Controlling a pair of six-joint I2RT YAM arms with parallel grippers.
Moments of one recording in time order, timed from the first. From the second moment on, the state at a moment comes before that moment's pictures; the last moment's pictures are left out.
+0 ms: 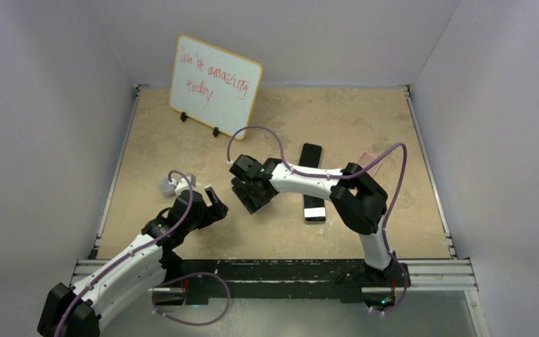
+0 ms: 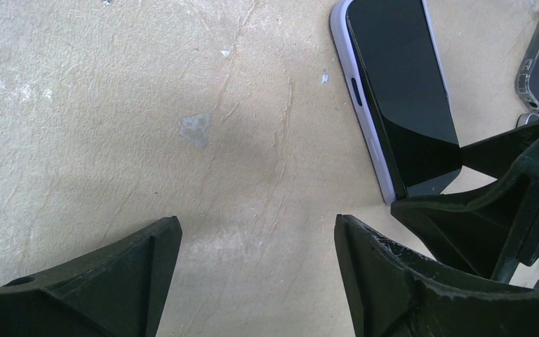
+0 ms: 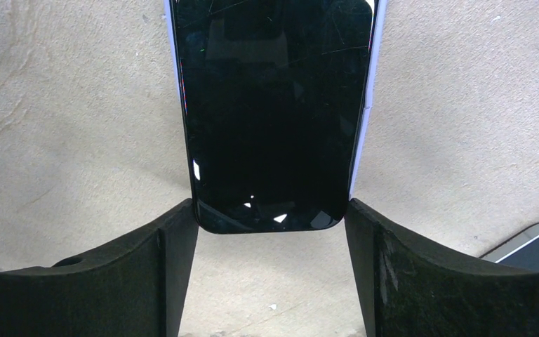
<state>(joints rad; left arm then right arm) -0.55 0.69 0.26 -0.33 -0.19 -0.87 1.01 2.01 1.47 -0.71 0.14 0.30</state>
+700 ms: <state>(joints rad) -0.55 0.73 0.25 -0.19 -0.08 -0.87 0.89 1.90 1.33 -0.55 -0.14 0.34</state>
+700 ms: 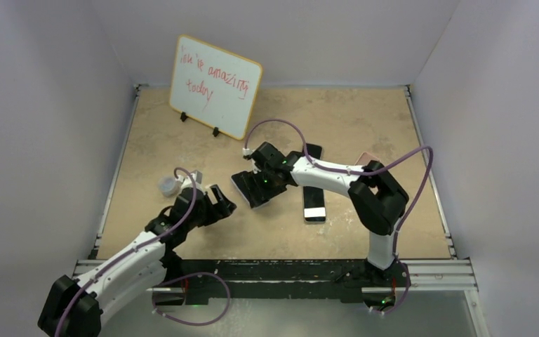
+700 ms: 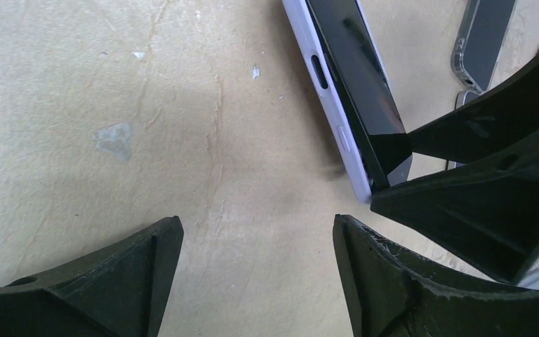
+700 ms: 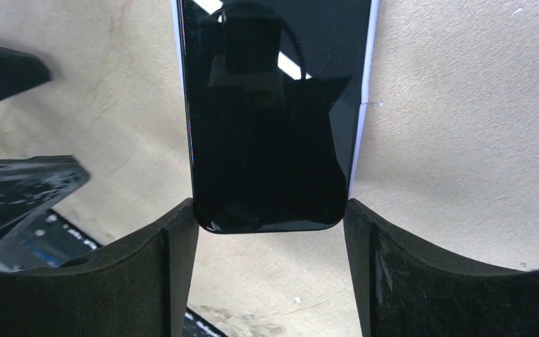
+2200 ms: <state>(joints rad) -0.55 1.09 0.16 0.45 0.12 -1.10 0.70 1.78 0.93 0.00 -0.65 0.61</state>
